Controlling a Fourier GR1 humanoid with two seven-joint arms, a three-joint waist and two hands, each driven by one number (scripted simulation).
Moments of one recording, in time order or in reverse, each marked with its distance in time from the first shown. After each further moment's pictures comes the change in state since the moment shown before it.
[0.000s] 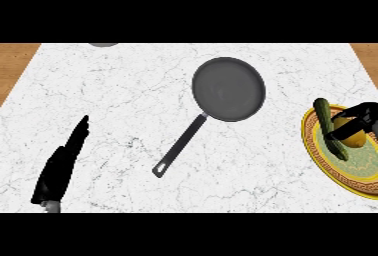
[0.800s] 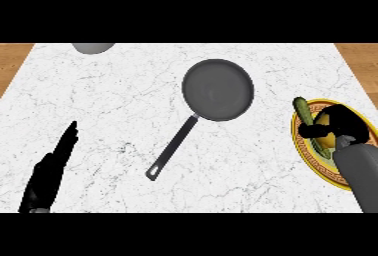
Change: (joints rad) left arm 0.050 0.008 0.048 -0.018 -0.001 -0.004 0.004; right arm 0.278 0.118 0.223 -0.609 0.260 -0.372 0.193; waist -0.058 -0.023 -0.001
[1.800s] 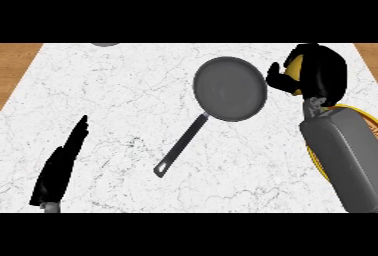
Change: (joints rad) left arm -0.039 -0.036 -0.027 -0.018 -0.032 -0.015 0.017; right arm -0.242 0.111 0.076 -0.267 0.281 -0.202 0.027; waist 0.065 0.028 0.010
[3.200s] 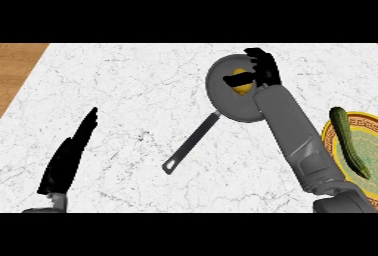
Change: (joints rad) left arm -0.064 -0.011 -0.015 0.014 -0.012 -0.041 -0.011; right arm -0.385 0.277 -0.461 0.950 -0.355 -0.278 -0.489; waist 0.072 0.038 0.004
